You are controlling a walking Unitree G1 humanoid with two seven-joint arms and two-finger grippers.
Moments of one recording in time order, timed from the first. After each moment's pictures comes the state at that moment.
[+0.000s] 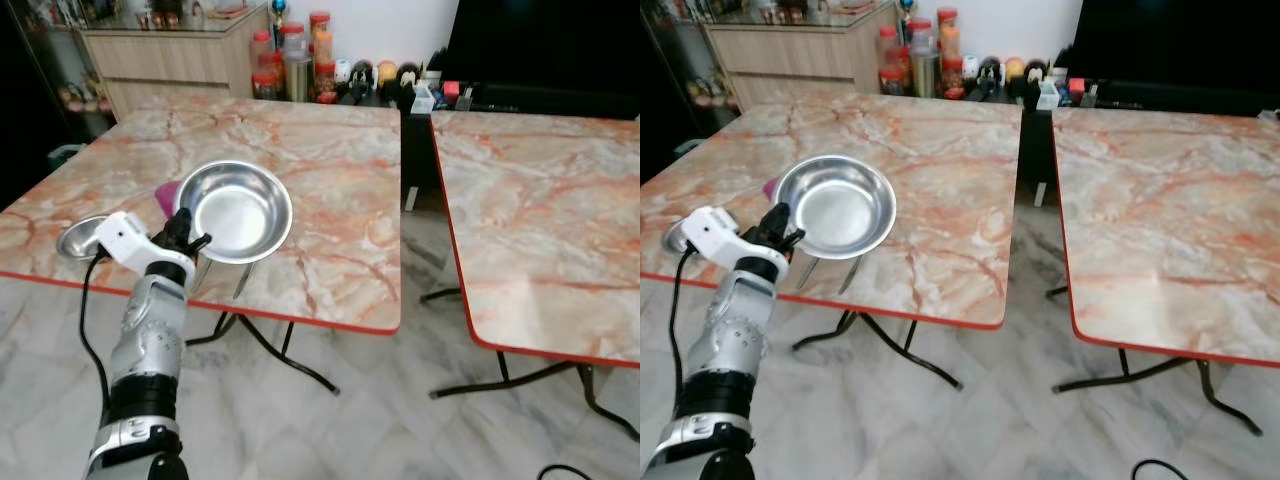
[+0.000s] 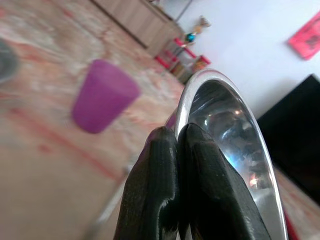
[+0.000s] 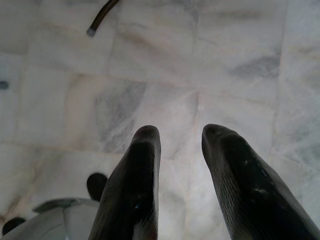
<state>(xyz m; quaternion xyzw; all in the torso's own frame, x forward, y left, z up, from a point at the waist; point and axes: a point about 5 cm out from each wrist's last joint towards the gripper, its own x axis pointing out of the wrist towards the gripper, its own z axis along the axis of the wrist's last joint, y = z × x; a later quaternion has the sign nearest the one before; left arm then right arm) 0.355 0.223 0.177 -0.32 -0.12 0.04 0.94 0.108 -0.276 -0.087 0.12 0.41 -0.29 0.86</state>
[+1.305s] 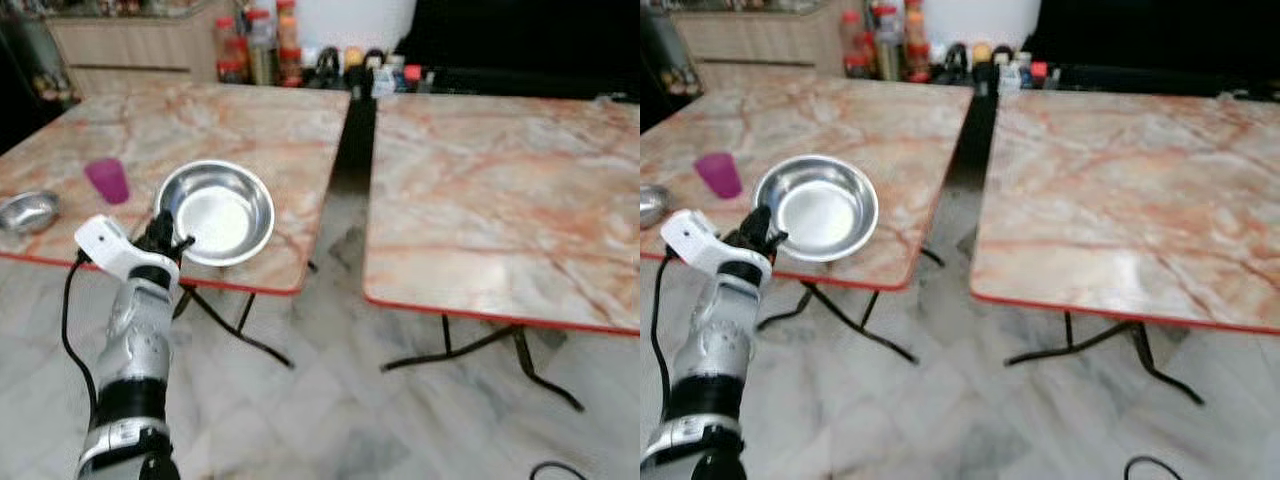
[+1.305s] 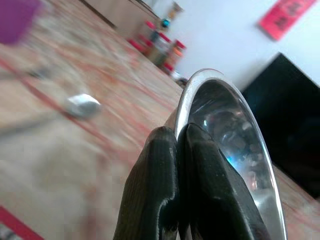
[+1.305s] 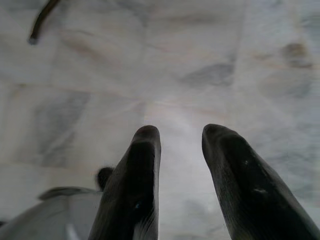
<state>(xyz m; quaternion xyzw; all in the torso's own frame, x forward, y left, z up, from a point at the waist) 0.357 0.216 0.175 -0.32 -0.12 0.03 0.94 0.102 -0.279 -0.087 0.11 0.41 -0.29 0.86</state>
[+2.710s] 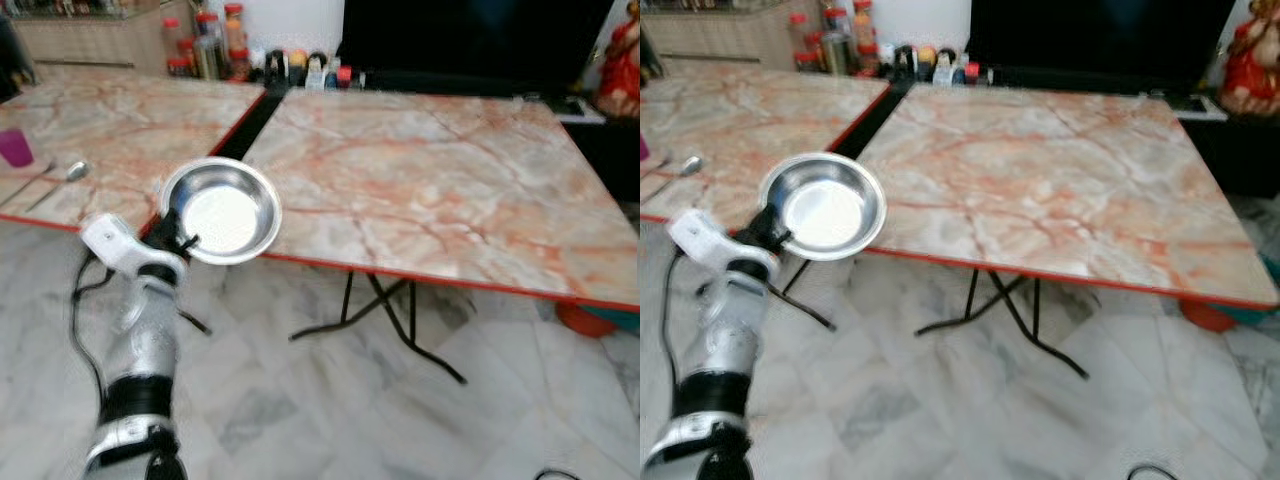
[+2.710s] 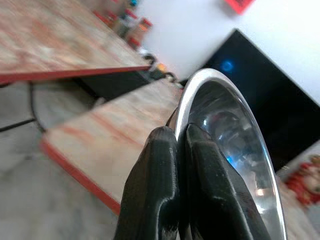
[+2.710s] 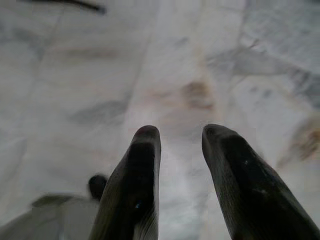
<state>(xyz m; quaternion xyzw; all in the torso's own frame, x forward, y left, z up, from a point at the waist) 0.361 0.206 0.179 -0.32 -0.12 0.02 0.94 0.100 -0.284 -0.086 0.11 0.41 -0.29 0.86</state>
